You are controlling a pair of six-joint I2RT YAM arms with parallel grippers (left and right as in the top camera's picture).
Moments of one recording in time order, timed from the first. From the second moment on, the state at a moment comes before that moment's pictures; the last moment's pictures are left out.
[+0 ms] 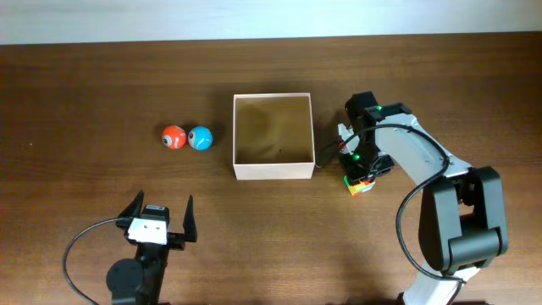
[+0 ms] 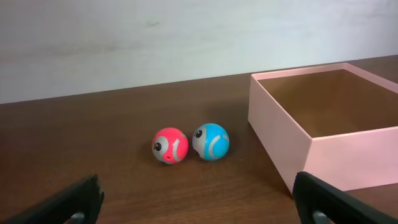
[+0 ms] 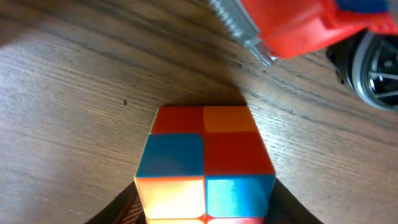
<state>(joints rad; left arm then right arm) 0.08 0.03 0.04 -0.12 0.18 0.09 0.20 1.92 1.32 -1.06 0.01 -0.13</state>
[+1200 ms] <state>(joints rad) 0.08 0.03 0.04 -0.12 0.18 0.09 0.57 1.95 2.05 -1.24 -0.03 0.23</state>
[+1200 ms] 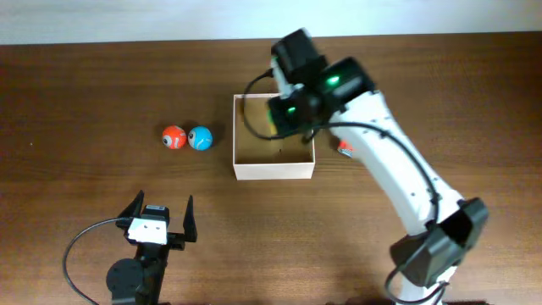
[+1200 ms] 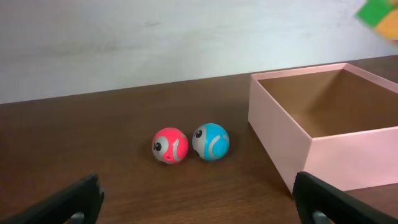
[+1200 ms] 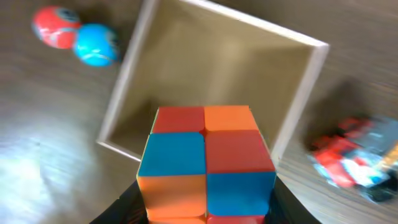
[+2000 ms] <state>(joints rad) 0.08 0.03 0.04 -0.12 0.18 0.09 0.57 2.17 2.05 -1.25 0.03 0.34</state>
